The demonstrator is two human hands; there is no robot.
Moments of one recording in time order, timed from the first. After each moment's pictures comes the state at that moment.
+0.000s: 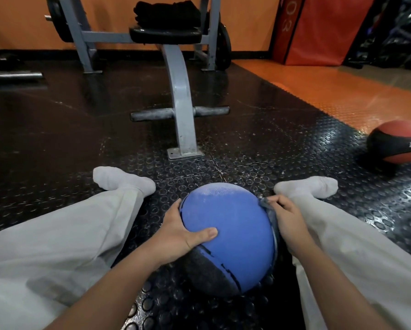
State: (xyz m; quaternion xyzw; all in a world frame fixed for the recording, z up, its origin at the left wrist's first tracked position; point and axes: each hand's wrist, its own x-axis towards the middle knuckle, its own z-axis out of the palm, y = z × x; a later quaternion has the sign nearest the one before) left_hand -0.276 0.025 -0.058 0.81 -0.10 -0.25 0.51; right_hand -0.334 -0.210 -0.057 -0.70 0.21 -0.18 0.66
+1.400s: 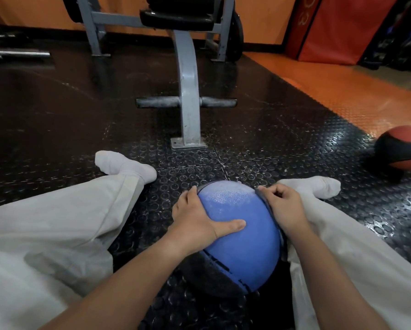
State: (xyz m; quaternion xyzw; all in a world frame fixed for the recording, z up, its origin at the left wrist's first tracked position) left_hand -0.302 -0.019 -0.033 0.89 -0.08 -0.18 0.41; right_hand -0.314 -0.219 -0.054 -0.77 0.23 -0.17 0.57
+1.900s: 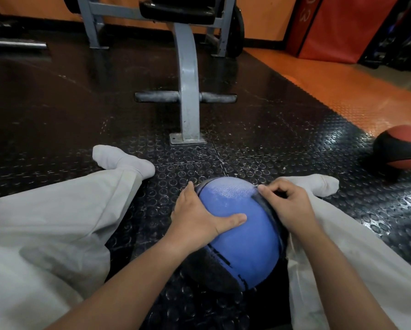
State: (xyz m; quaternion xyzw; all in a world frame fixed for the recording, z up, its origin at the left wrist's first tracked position) left_hand -0.306 -0.020 -0.034 0.87 -0.08 -0.18 0.46; right_hand -0.332 -0.220 -0.038 -0.83 0.12 -0.21 0.50
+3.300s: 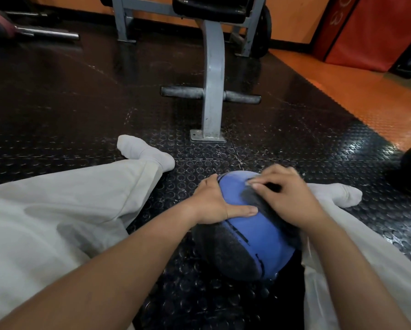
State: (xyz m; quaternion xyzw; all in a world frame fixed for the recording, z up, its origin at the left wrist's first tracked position) left_hand -0.273 -0.005 -0.025 0.87 -0.13 -0.27 0.39; right_hand -0.314 -0.177 -0.001 -0.94 -0.05 -0.14 0.31
